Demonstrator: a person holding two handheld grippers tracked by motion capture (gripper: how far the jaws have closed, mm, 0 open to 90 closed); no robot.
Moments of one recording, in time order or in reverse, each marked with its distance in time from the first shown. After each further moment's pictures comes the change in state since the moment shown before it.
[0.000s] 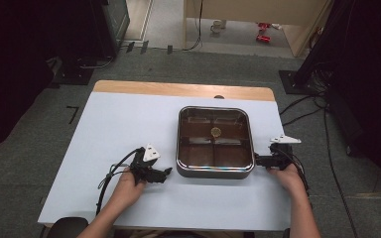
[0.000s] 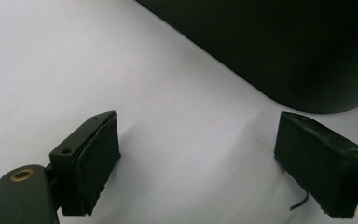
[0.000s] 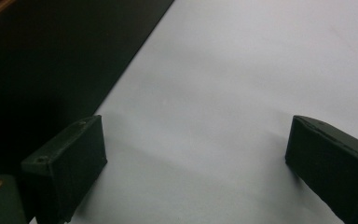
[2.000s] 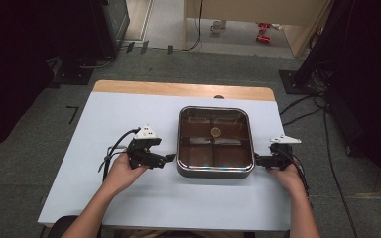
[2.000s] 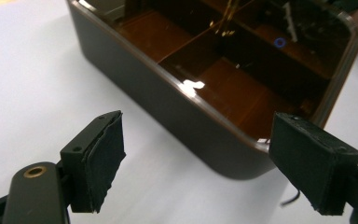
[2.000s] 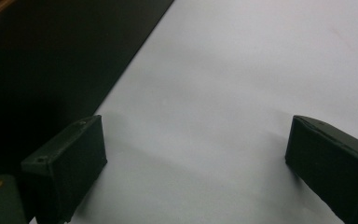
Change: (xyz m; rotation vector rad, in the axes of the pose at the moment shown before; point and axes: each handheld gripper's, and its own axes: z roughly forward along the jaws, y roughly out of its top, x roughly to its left) left arm 0.018 0.062 -0.037 -0.070 -0.204 -0.061; right arm 0.000 0.000 0.000 0.001 0.000 -0.001
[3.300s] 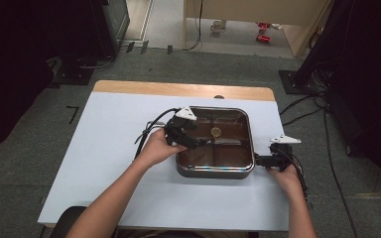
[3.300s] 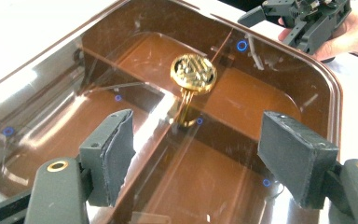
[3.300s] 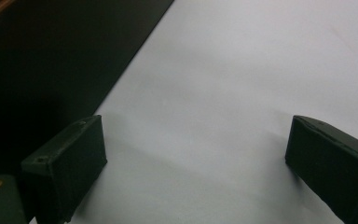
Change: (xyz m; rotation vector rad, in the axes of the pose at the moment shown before) left arm -0.019 0.086 0.077 0.041 -0.143 0.160; right arm 0.000 0.000 0.000 -0.001 -0.002 -0.004
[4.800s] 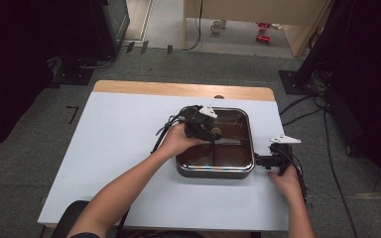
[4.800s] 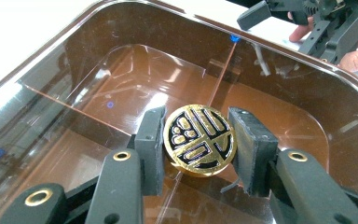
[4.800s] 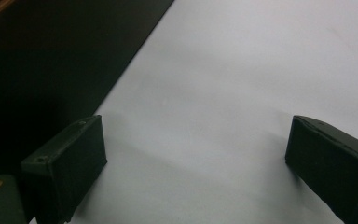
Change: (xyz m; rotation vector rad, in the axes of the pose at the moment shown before) left arm 0.006 0.023 0.059 0.055 -0.046 0.072; right arm 0.000 0.000 0.000 0.001 0.000 0.005
